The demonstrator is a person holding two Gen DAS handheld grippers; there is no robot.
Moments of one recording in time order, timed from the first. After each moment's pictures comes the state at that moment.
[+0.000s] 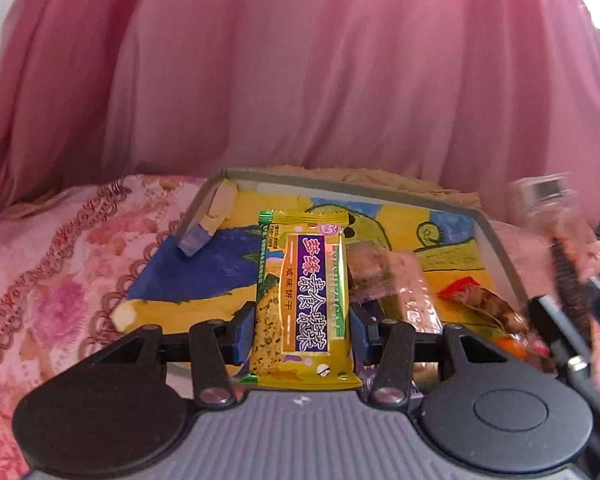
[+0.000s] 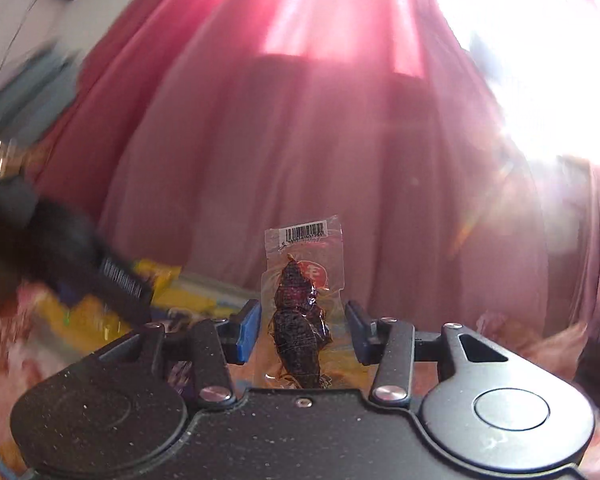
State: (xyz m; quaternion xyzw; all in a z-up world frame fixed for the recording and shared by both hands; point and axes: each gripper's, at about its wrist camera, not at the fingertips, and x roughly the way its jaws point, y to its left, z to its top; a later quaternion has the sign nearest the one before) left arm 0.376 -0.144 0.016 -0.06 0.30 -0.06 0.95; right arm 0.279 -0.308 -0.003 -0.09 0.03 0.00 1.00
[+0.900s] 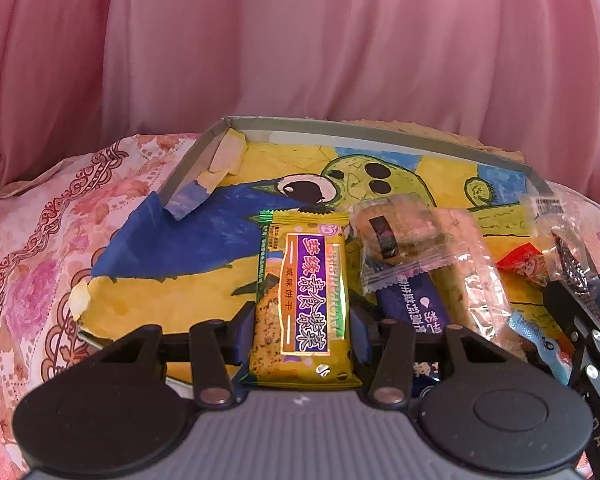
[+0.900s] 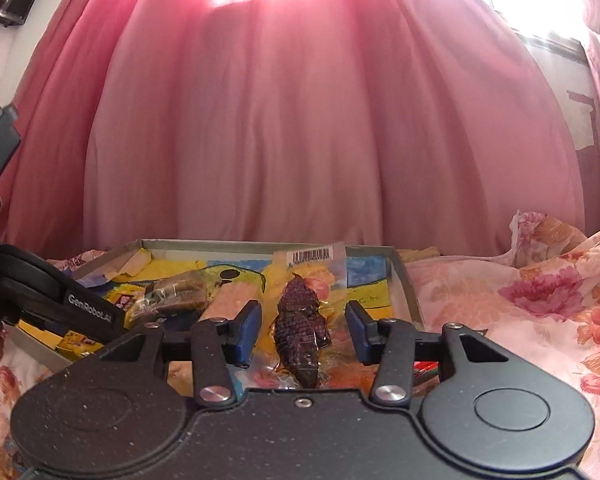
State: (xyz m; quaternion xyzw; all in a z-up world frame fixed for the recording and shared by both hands) left arm 0.415 -0.155 -0.026 -0.03 0.34 -0.02 0.94; right arm 0.334 -0.339 -0.046 0.00 0.09 0.01 1.00
